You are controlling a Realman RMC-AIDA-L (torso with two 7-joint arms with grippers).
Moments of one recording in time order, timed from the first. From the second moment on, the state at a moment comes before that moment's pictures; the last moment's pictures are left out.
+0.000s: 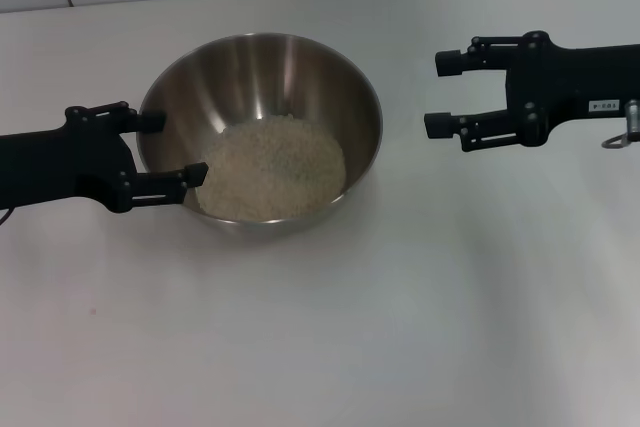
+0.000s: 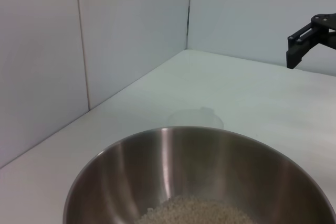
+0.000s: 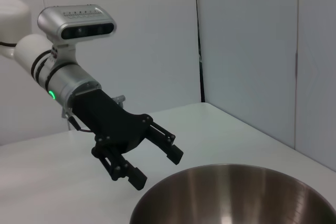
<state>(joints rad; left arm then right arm) -0.28 -2.07 1.20 1.23 1.87 1.34 -1.67 0.61 2.08 -0.40 -0.90 -2.20 -1.84 1.36</state>
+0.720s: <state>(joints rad) -0.28 -2.06 1.20 1.24 1.87 1.34 -1.68 0.60 2.09 -0.43 -0.90 -2.18 -1.82 1.37</state>
